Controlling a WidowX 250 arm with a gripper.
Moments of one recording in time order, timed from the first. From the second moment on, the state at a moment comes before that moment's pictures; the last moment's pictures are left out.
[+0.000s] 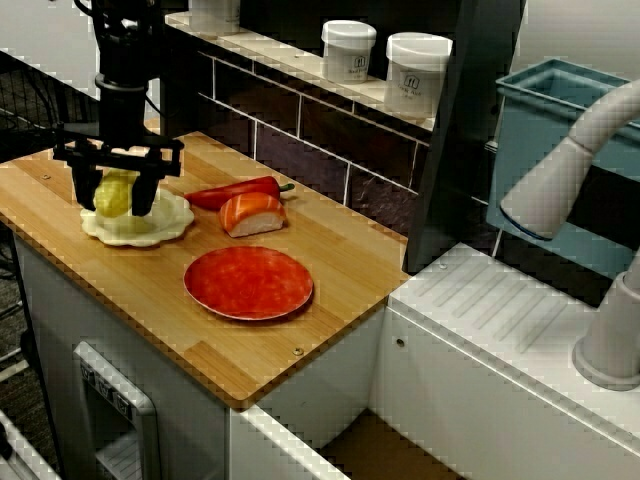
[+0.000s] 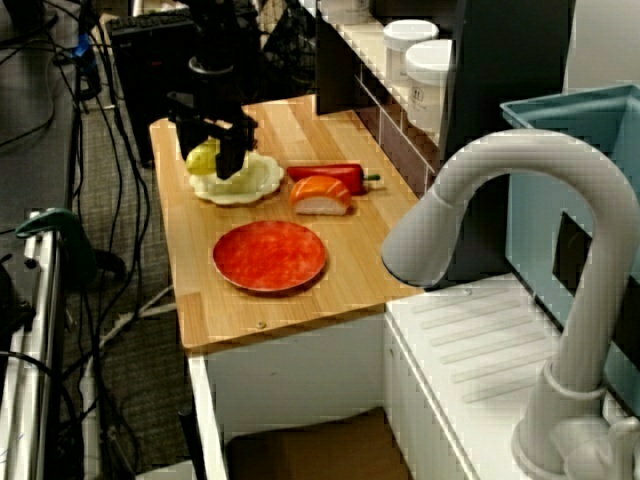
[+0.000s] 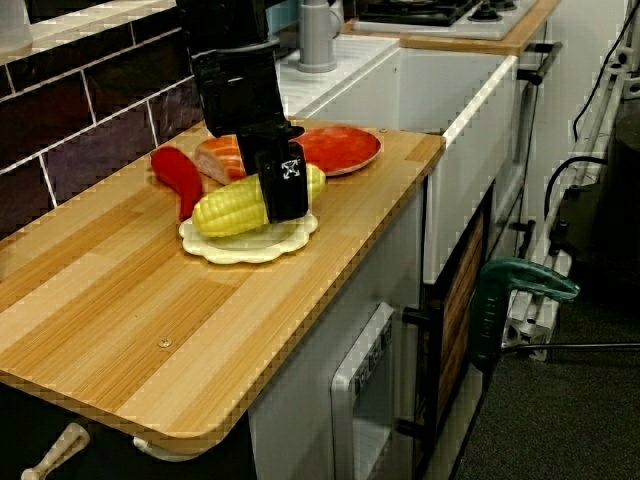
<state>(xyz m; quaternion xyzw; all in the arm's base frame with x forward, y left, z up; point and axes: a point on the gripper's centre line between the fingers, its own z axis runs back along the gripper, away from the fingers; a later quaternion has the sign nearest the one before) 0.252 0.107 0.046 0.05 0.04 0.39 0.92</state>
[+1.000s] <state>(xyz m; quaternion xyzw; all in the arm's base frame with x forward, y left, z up) 0.262 0.122 0.082 -0.01 0.03 0.23 0.97</state>
